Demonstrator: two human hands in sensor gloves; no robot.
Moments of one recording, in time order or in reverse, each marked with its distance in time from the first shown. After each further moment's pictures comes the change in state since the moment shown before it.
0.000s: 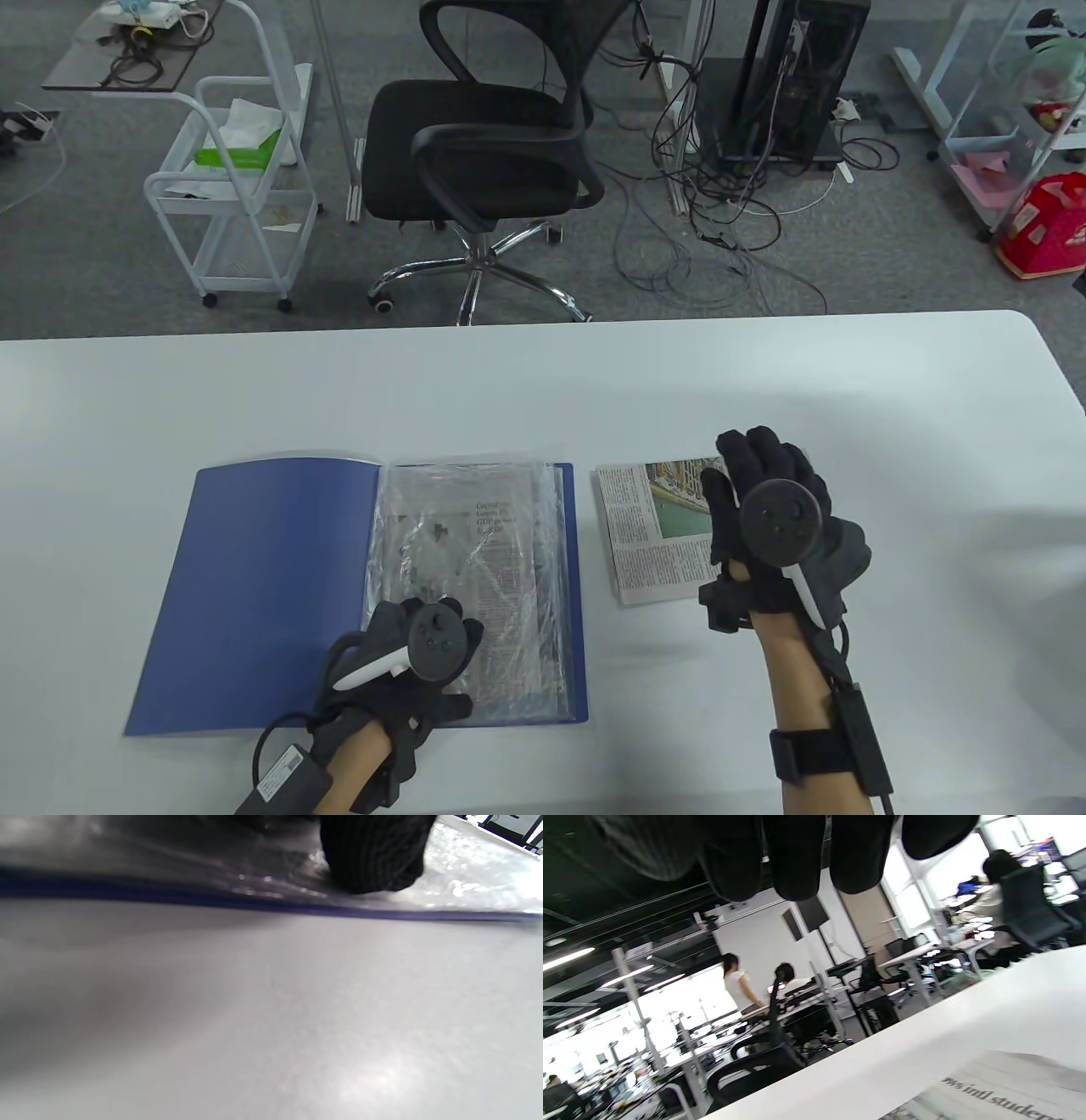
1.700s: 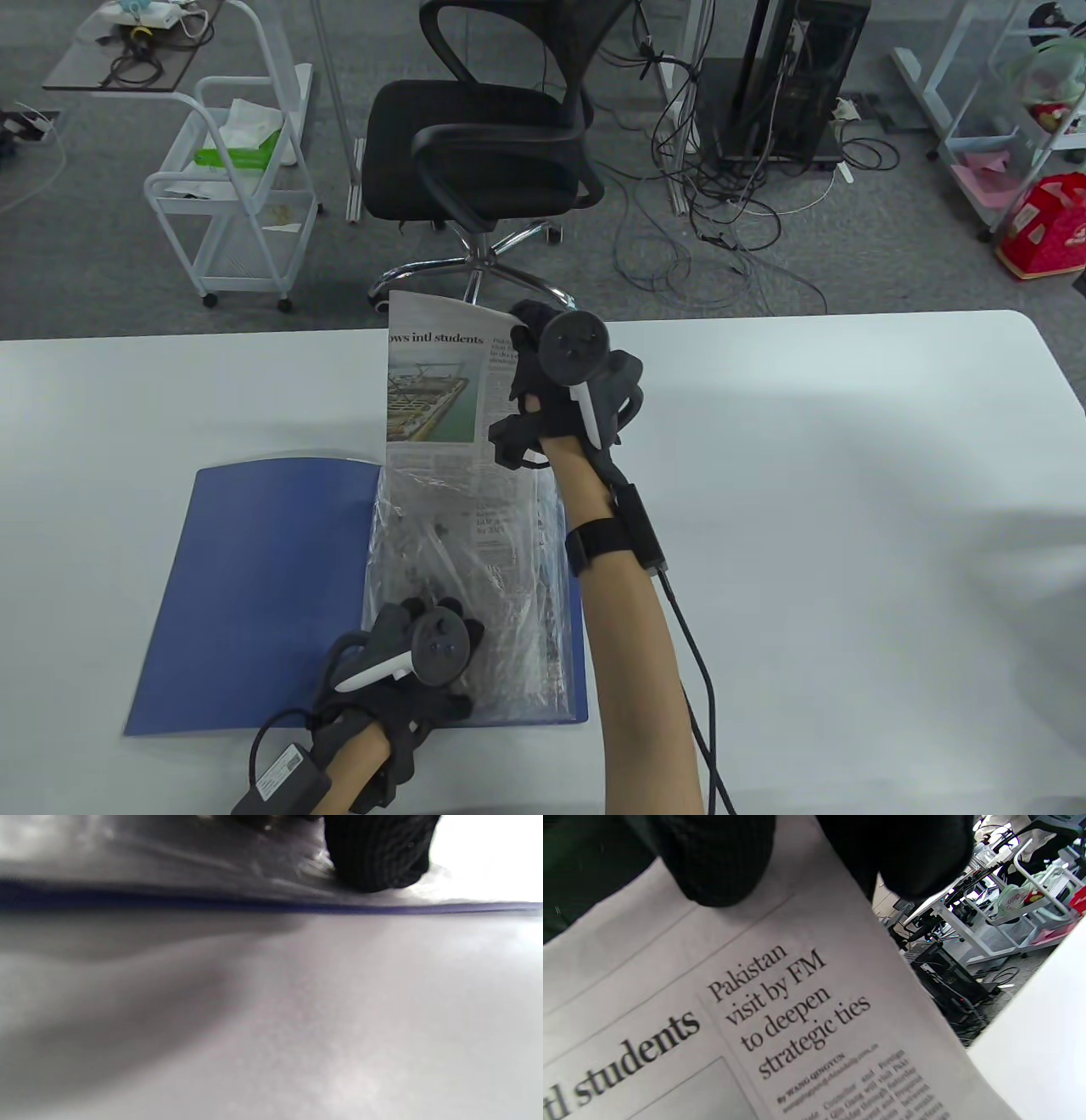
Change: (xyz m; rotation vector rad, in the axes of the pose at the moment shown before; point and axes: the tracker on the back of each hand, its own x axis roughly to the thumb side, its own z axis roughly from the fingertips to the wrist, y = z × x) left_hand 0.002 0.000 0.001 0.008 -0.007 -0.045; right_hand 0.153 0.068 -0.122 -0.021 0.119 -0.430
